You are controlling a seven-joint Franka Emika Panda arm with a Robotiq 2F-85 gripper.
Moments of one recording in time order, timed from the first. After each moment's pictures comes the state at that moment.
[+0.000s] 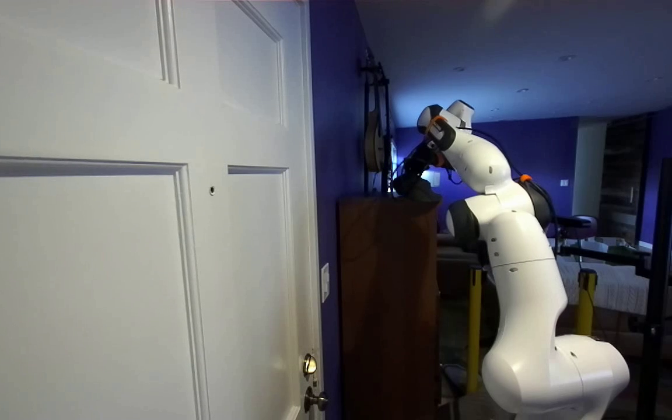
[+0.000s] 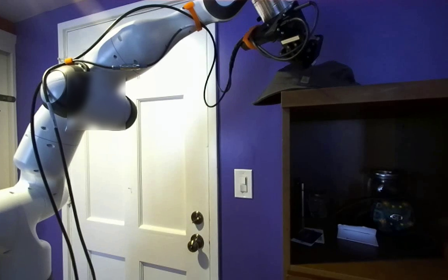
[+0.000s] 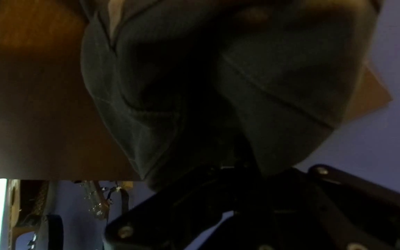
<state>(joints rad) -0.88 0.42 -0.44 -0.76 0.74 1.75 -0.47</state>
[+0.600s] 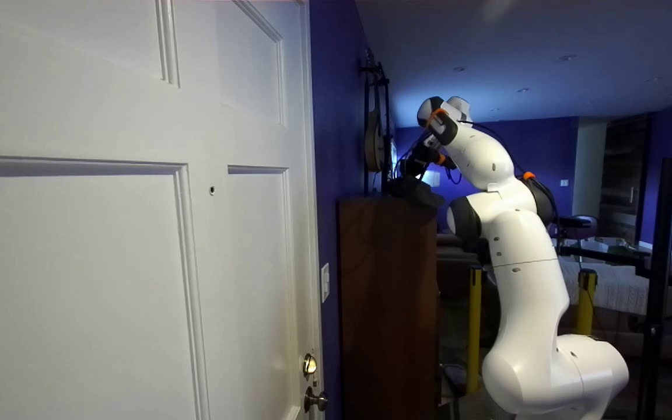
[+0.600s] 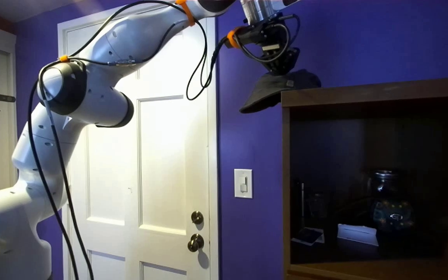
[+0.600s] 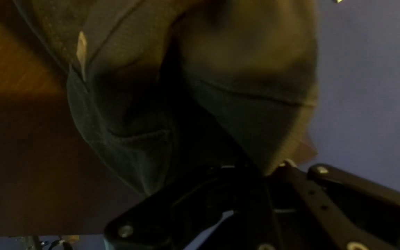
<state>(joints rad) -0.87 0.38 -0.43 -0.75 0.74 1.52 -0.50</state>
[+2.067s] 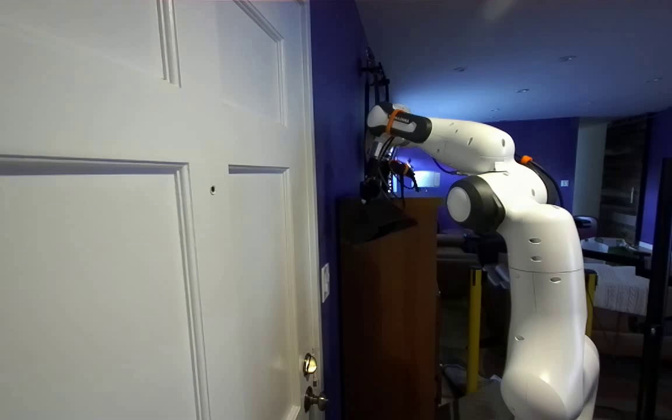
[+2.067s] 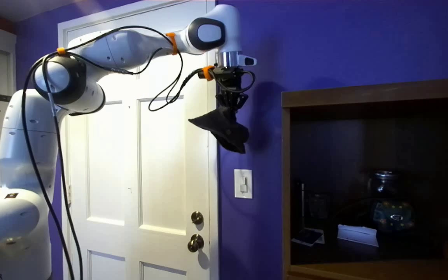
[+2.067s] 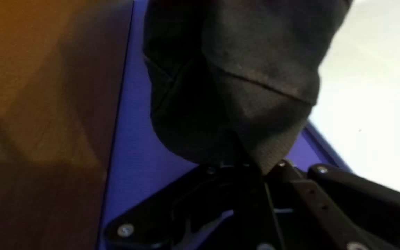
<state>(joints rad) -0.38 0.11 -0.41 -1.19 0.36 1.45 -0.61</state>
